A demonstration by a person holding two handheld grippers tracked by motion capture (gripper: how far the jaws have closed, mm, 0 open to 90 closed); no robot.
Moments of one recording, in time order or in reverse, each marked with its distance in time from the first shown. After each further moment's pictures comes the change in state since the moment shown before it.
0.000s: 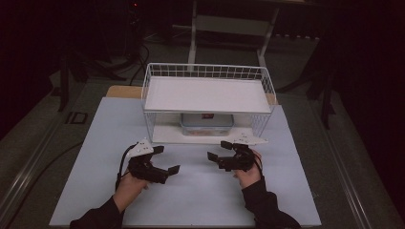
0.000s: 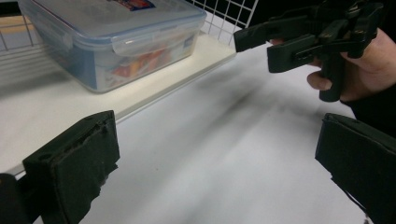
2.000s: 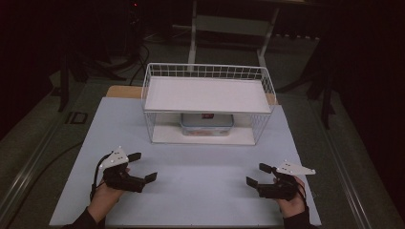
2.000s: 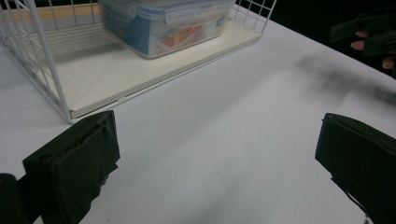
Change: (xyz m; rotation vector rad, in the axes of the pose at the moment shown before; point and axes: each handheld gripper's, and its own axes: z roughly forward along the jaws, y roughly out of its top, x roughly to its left) left arm 0.017 -0.032 -0.053 -0.002 0.081 -0.002; right arm -0.016 -0.063 -0.117 0.018 -0.110 -0.026
